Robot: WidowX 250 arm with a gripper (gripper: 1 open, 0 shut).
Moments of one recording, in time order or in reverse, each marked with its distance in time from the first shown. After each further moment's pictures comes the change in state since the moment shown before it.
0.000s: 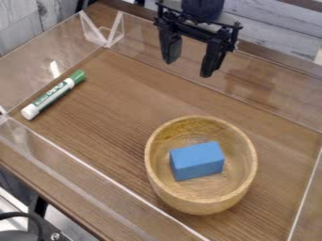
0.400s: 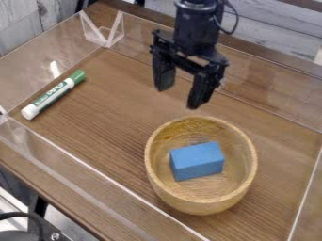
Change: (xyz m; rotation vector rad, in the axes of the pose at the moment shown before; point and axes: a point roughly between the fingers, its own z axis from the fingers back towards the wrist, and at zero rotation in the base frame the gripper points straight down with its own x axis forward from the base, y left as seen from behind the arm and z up) arm -0.028 -0.017 -0.024 0.003 0.064 -0.222
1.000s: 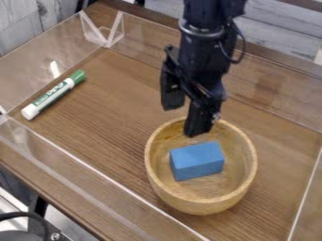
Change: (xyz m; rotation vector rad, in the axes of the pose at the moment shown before) arm -0.020 -0.025 -0.012 0.029 -0.007 -0.309
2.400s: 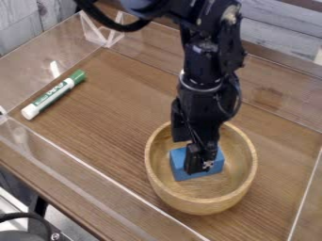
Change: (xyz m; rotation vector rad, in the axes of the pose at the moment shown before) arm 0.006 -0.013 -0.041 0.046 -0.096 -0.221
